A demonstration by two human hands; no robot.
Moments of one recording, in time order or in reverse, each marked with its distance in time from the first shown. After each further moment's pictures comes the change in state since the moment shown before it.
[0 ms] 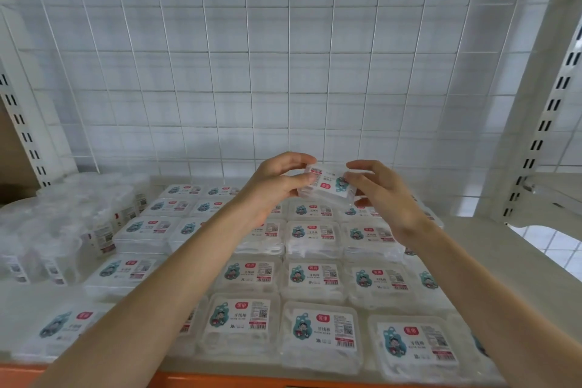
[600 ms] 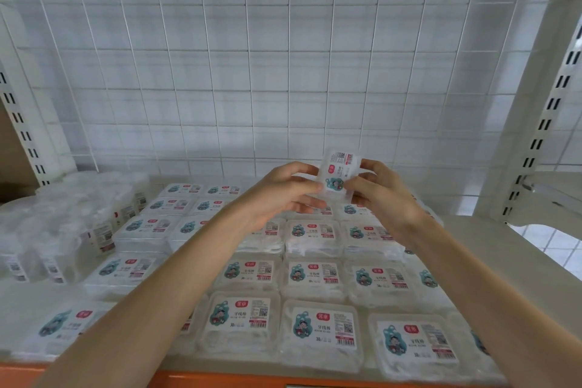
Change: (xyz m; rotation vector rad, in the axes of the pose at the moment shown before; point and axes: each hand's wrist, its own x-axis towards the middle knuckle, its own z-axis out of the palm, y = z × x) left_hand -0.005 0.001 0.004 0.003 -0.186 -0.149; right_hand 0.005 0.005 0.001 0.152 -0.030 0.076
